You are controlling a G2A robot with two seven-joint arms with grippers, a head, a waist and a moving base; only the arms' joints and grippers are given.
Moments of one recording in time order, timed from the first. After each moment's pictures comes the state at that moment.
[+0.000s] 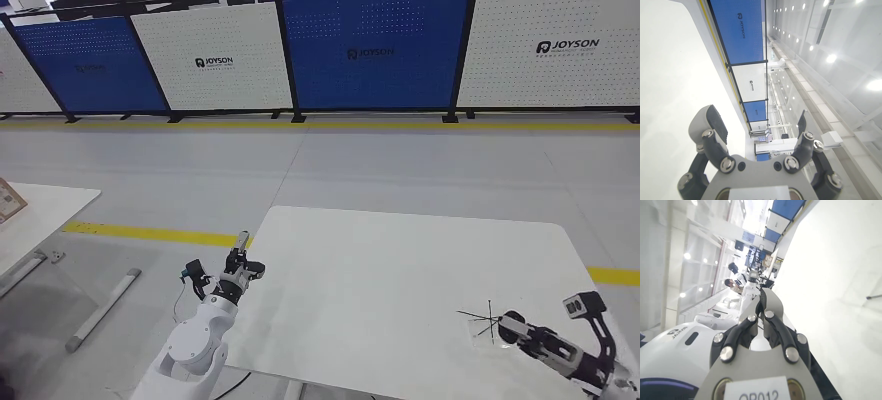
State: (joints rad) left arm 1.73 -1.15 -1.60 -1.80 -0.42 0.00 0.00; right arm -1.59 -0.90 1.55 -1.60 0.55 -0.34 0.99
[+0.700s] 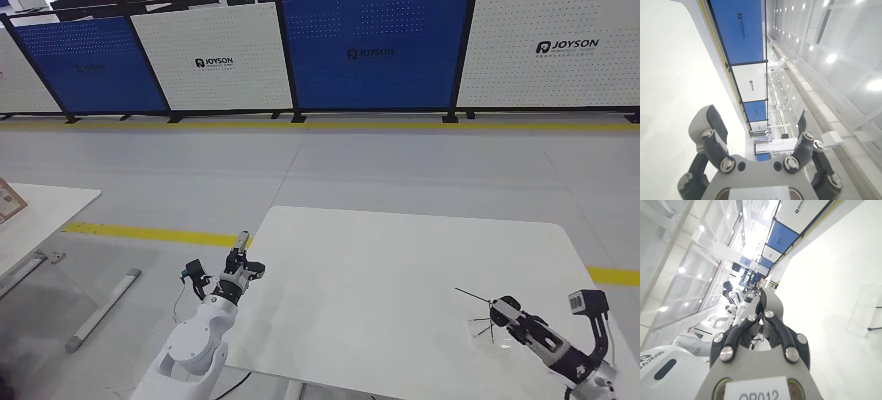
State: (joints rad) left arm 1.73 -1.15 -1.60 -1.80 -0.42 0.00 0.00; right arm -1.67 -0.95 1.55 -1.74 0.34 -0.34 0.72
